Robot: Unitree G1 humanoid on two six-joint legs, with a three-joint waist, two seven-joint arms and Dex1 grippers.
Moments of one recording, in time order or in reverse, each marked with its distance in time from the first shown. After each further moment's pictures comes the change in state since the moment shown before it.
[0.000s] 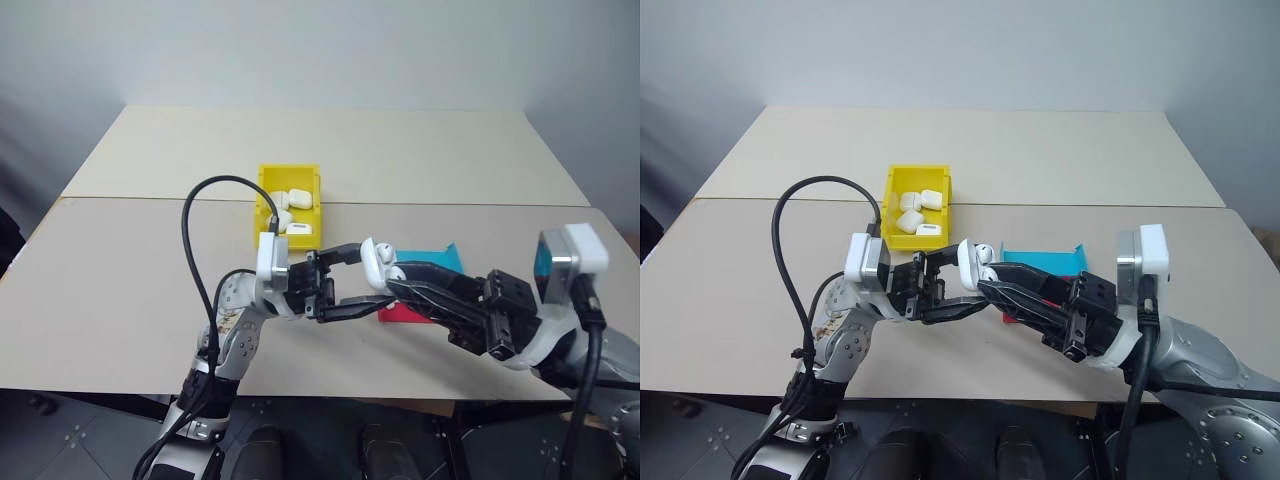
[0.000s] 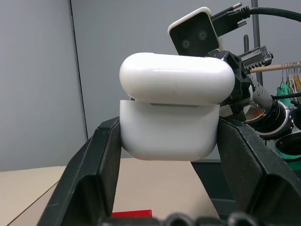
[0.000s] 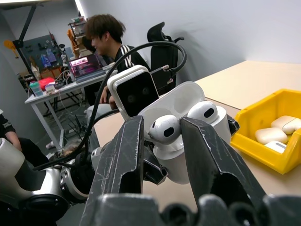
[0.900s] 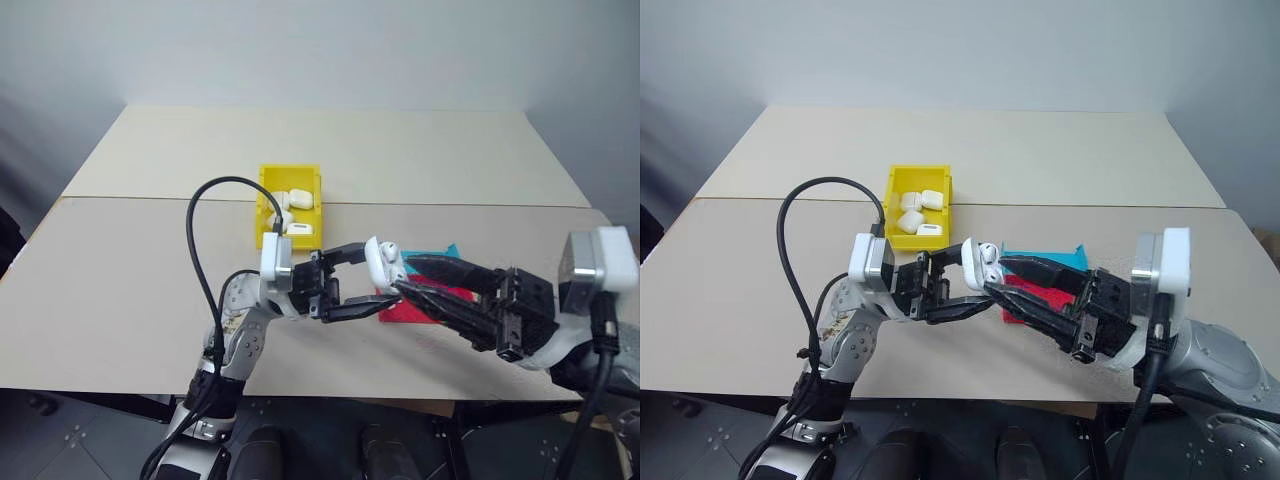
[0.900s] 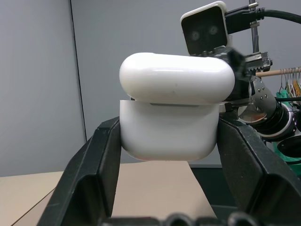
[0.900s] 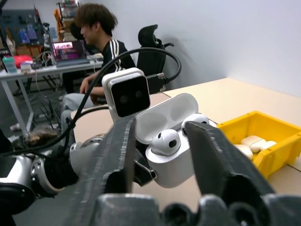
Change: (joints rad) left arm -0.004 -0.038 0.001 0.013 0.008 -0.009 -0.005; right arm 0.032 -0.010 -0.045 -0.043 -0.174 -0.096 0.066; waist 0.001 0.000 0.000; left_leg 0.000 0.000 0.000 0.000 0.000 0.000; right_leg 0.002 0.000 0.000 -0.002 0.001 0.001
